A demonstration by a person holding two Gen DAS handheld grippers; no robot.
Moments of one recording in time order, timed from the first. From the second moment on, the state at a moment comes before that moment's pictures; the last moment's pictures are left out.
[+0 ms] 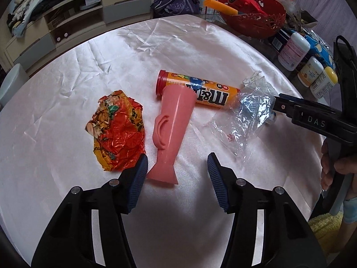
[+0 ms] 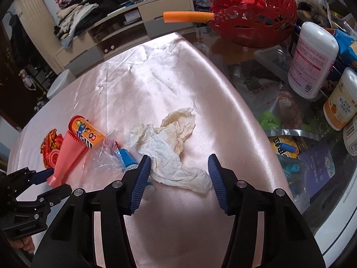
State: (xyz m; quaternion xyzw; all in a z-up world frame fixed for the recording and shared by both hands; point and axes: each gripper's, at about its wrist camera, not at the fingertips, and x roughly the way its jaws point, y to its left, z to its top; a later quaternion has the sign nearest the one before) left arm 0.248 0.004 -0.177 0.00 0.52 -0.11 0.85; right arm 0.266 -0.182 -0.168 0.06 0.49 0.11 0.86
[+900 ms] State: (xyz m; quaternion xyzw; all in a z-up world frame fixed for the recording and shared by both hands) left arm 0.137 0.000 -0.138 -0.01 0.50 -0.14 0.86; right arm 0.151 -0.196 -0.121 0.06 0.47 0.12 0.87
